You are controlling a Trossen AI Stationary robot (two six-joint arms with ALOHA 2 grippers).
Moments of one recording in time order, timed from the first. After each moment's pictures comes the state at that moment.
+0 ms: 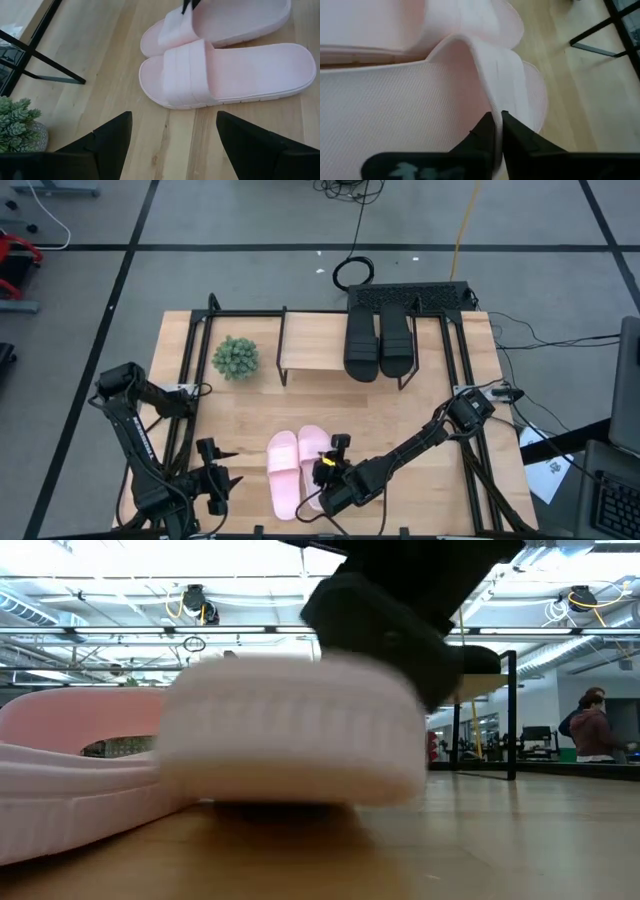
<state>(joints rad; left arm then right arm) -1.12 1.65 1.28 -1.28 -0.79 -1.25 0.55 2.22 1.64 -0.65 0.79 0.44</state>
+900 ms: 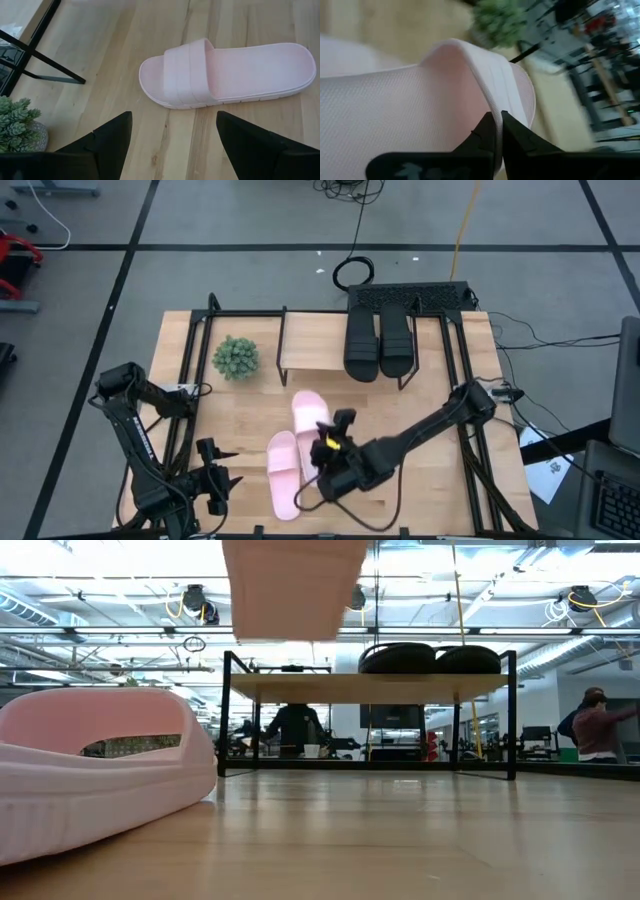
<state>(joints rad) -1.12 1.65 1.28 -1.28 -0.79 -1.25 0.51 2.07 1.85 -0.95 1.02 0.28</state>
